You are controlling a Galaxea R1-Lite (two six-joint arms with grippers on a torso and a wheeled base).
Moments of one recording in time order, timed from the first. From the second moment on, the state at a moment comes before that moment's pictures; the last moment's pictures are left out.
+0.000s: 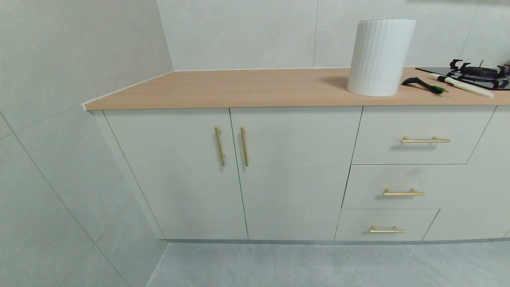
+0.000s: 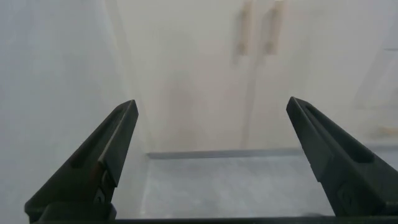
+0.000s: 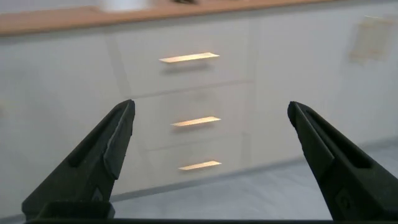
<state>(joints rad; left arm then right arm) -0.15 0.13 -0.28 0.11 0.14 0.03 0.15 0.16 -0.36 0.07 -0.40 -0.01</state>
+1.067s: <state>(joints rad) 0.00 0.00 0.00 -0.04 -0.08 0.08 0.00 0.00 0.00 0.00 0.04 0.01</state>
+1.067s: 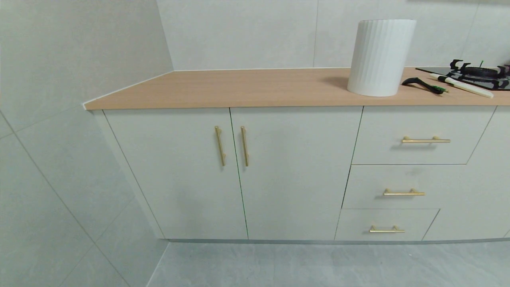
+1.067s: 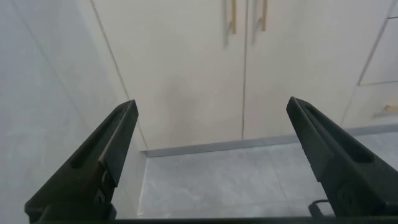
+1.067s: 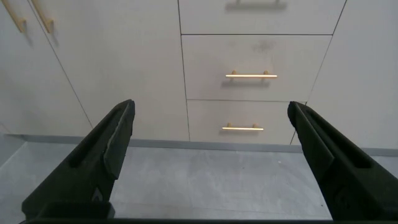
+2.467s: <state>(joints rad) 0.00 0.00 -0.02 0.01 -0.14 0.03 0.00 0.00 0.00 0.00 0.04 0.01</state>
